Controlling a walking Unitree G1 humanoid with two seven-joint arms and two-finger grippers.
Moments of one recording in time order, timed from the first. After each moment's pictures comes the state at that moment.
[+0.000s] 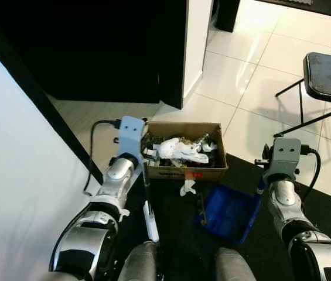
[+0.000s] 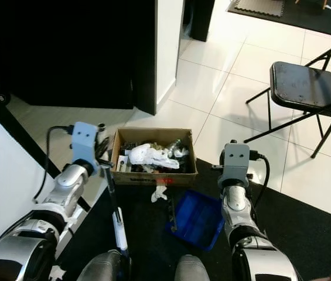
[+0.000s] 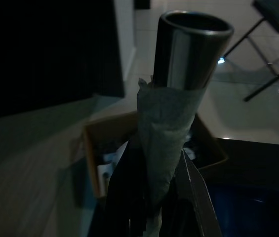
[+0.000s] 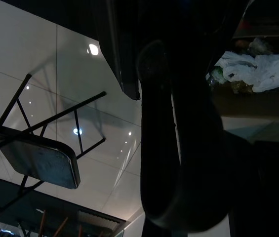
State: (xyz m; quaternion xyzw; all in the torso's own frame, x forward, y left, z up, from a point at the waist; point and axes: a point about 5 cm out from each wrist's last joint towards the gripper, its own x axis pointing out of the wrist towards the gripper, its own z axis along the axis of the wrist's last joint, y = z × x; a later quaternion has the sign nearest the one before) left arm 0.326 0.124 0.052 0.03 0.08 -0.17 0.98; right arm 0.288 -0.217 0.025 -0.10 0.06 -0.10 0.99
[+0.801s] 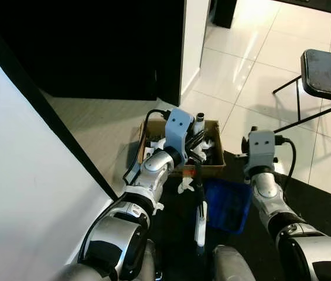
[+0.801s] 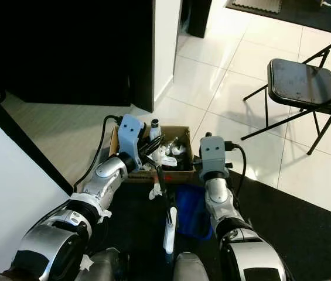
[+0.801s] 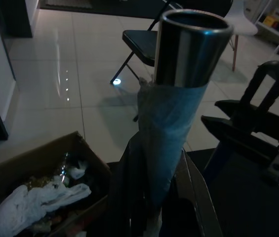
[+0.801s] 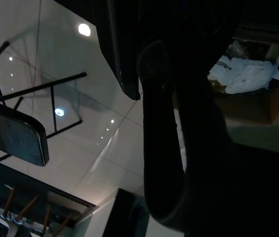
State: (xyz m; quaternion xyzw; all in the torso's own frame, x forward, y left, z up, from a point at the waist) left arm 0.322 0.034 0.077 -0.05 0.03 -0.36 0.93; right arm 0.303 -0.172 0.032 -0.12 0.04 -0.01 0.99
